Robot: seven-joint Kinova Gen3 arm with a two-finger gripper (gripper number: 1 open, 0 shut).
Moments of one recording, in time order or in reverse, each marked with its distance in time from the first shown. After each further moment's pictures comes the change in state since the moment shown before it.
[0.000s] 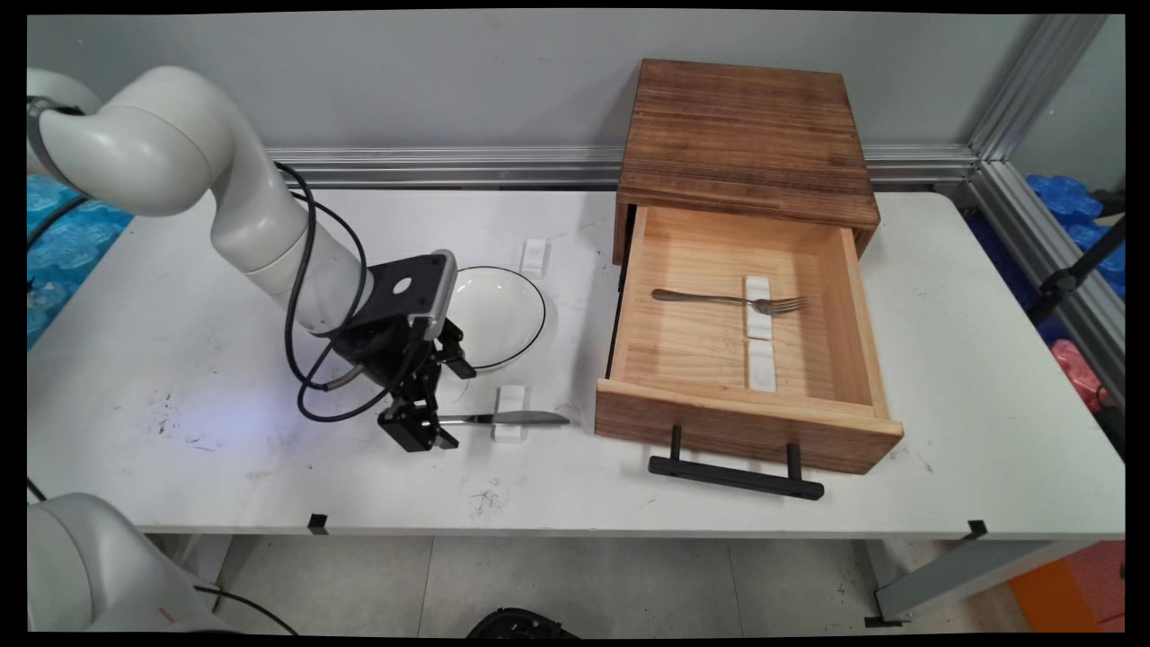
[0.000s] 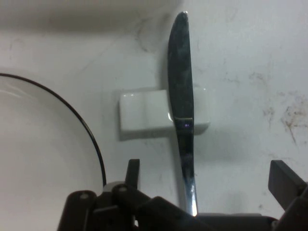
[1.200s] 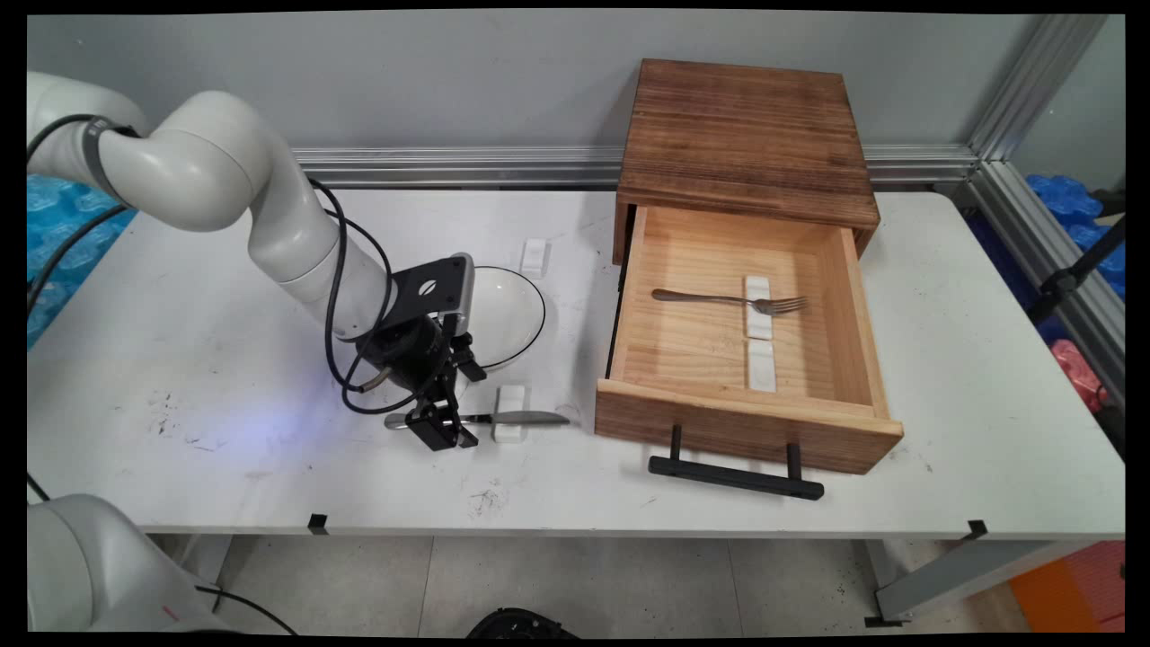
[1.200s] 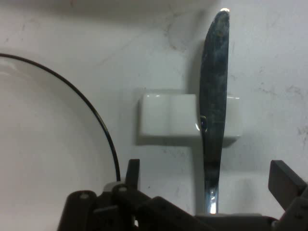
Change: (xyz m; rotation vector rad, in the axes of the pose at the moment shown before) arm 0.001 -0.014 0.026 0.006 -0.005 -0.112
